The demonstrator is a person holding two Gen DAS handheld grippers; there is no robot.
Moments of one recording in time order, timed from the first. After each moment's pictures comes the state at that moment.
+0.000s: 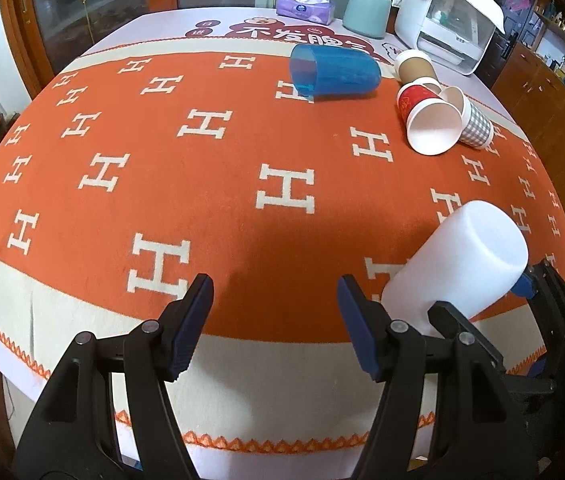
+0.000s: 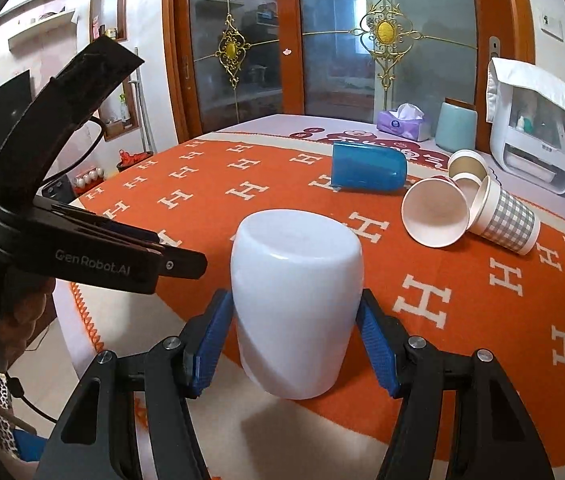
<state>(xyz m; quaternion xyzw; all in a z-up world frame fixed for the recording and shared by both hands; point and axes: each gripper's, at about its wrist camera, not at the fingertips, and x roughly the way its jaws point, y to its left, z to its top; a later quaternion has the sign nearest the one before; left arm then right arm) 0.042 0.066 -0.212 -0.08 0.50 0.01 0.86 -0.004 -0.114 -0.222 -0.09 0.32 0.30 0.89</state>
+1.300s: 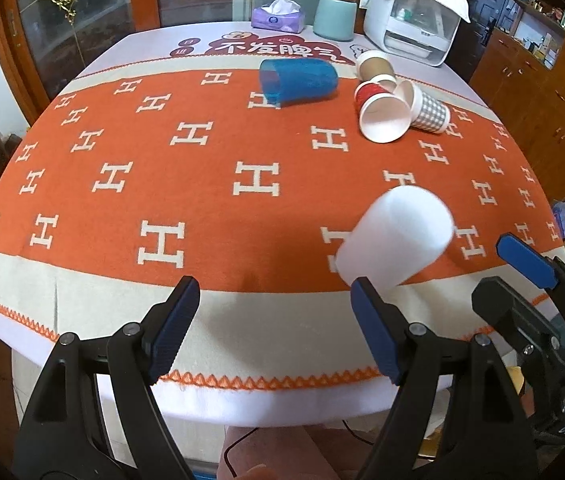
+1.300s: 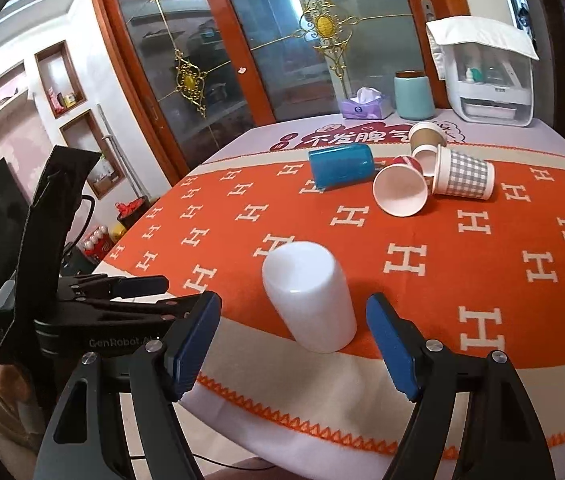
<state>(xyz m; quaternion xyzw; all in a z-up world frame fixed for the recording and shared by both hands) -0.009 0.041 -0.163 -0.04 0.49 -0.02 0.87 -0.056 -0.159 -0.140 0.05 0.37 0.25 0.89</state>
